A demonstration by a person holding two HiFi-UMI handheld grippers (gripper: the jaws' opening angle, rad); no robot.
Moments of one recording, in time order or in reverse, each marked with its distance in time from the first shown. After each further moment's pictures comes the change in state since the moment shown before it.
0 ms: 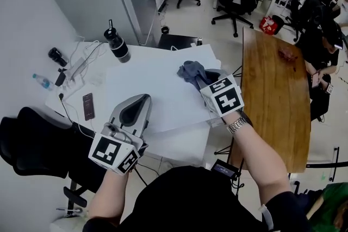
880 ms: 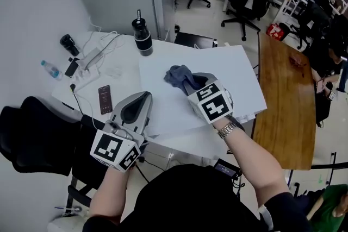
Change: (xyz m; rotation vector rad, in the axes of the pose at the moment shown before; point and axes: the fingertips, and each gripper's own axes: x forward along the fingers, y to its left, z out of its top) left arm -0.101 0.110 -0.011 -0.037 -0.037 0.043; right arm 0.070 0.171 0.064 -0.076 0.007 0.077
